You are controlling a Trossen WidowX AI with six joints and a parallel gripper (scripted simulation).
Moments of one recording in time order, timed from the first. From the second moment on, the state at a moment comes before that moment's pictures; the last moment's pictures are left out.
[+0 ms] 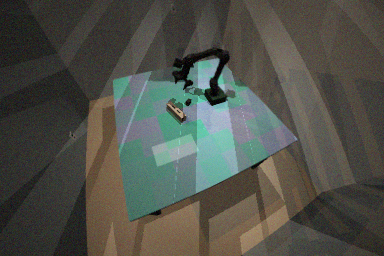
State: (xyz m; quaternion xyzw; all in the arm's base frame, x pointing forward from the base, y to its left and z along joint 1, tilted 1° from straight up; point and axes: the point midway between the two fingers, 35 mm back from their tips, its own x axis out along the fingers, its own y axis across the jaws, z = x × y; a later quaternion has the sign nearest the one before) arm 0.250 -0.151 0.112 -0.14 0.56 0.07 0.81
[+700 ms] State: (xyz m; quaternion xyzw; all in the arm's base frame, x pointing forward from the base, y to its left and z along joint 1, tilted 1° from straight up) arm 0.237 -0.090 0.059 -0.16 0.66 0.14 0.72
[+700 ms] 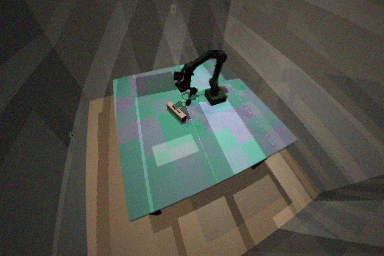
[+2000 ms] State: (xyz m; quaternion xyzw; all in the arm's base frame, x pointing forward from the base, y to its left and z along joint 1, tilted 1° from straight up) arm 0.227 -0.065 0.007 -0.19 0.70 0.17 0.67
